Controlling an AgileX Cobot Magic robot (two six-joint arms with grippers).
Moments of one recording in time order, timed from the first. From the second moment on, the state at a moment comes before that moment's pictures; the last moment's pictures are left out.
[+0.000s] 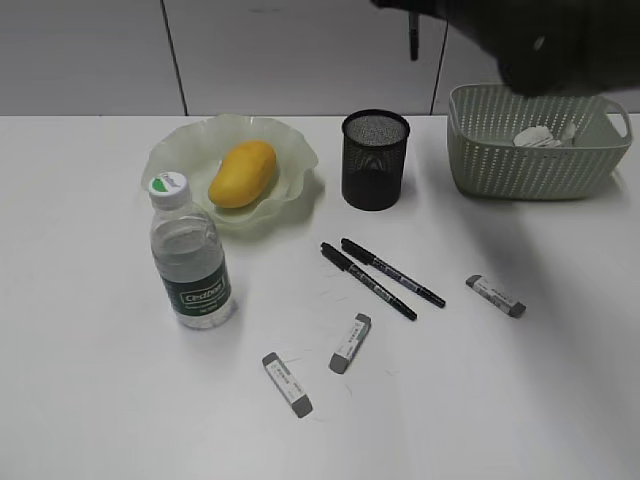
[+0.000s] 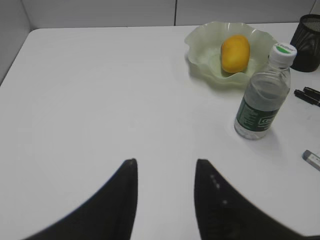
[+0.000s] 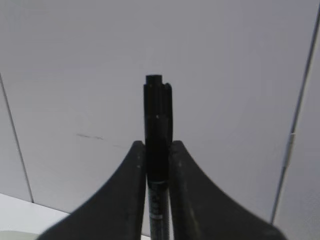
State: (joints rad) left arm -0.20 -0.01 -0.54 0.08 1.06 -0.14; right arm 0.44 1.95 -1.26 0.22 -0.66 -0.18
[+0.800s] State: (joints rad) left arm -0.20 -0.01 -0.54 0.08 1.06 -0.14; right arm 0.44 2.01 -1.25 0.07 -0.36 -0.03
